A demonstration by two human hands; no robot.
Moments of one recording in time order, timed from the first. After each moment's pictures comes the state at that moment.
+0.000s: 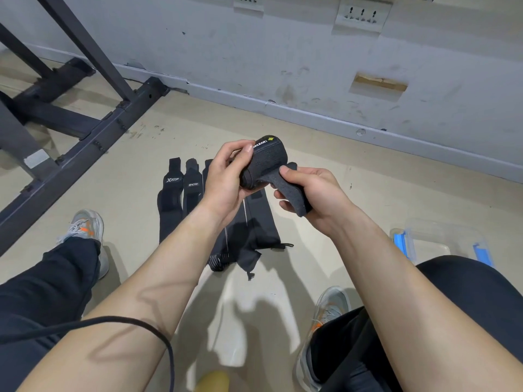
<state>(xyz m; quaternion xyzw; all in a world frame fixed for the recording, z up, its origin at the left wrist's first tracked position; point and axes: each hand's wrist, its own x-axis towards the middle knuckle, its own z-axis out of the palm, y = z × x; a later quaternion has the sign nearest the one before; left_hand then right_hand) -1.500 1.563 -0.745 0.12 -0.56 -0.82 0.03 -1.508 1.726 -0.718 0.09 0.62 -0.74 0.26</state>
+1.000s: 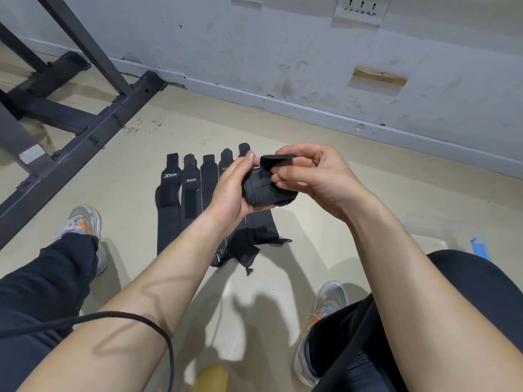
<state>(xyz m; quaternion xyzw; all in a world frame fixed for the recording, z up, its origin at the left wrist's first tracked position) -1.483 1.573 -0.755 0.14 -0.55 -0.82 -0.09 -1.516 1.743 -0.708 -0.06 0.63 -0.74 0.24</state>
